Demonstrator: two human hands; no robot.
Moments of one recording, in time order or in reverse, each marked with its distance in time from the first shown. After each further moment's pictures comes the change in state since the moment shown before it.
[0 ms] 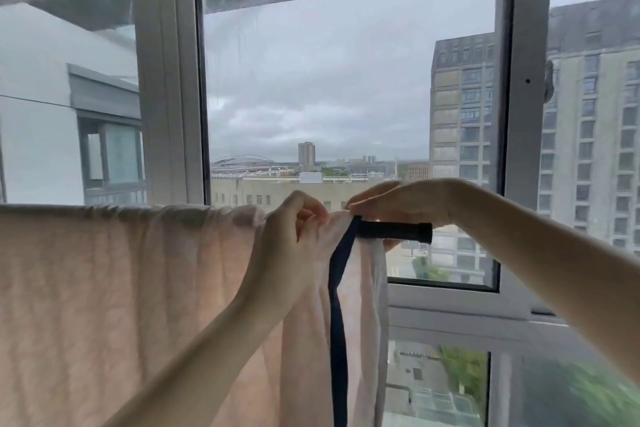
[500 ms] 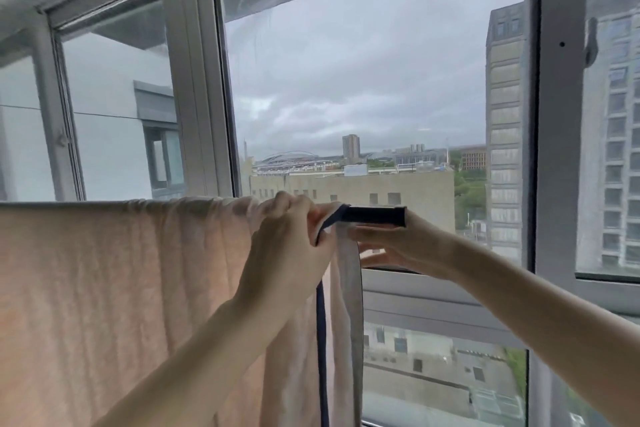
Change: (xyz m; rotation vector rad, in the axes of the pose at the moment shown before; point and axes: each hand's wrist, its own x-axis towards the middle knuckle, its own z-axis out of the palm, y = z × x) left_hand -0.021 0.022 0.026 0.654 0.074 0.070; right_hand 0.005 0.085 0.022 0.189 0.225 -0.378
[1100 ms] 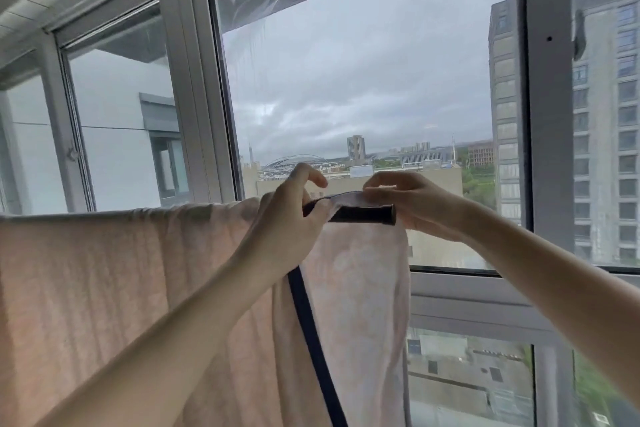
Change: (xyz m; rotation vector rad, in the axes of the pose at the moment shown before) left_hand 0.027 0.014 -0.015 -0.237 -0.188 -0.050; right_hand -0.004 -0.032 -0.031 -0.063 0.100 -0.091
